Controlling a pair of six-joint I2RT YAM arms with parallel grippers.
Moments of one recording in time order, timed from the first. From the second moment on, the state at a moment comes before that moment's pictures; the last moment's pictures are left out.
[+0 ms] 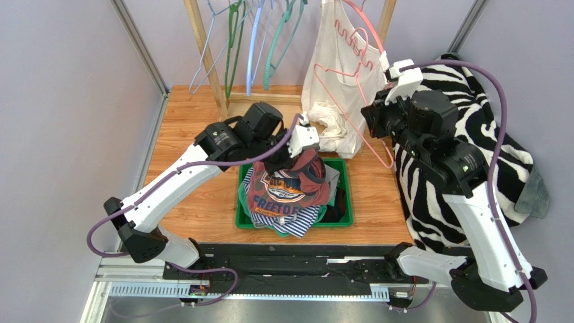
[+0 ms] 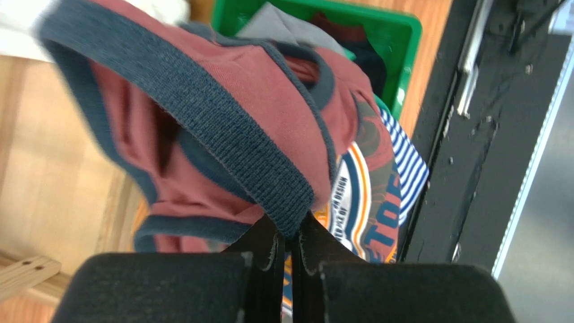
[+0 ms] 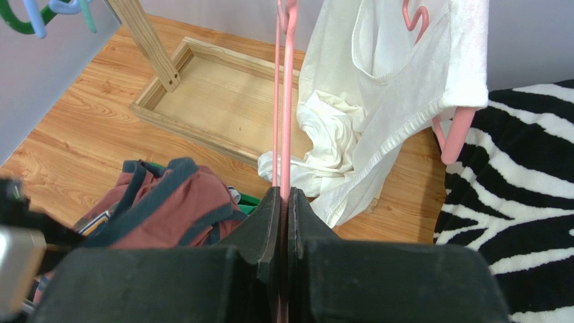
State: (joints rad) left arm -0.87 1.45 1.69 -1.02 0.25 0.38; right arm 0.57 1.11 1.69 -0.81 0.18 0.10
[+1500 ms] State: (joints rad) left arm -0.92 1.65 1.23 -0.83 0.23 0.42; right arm 0.41 1.61 2.15 -0.72 0.03 0.06
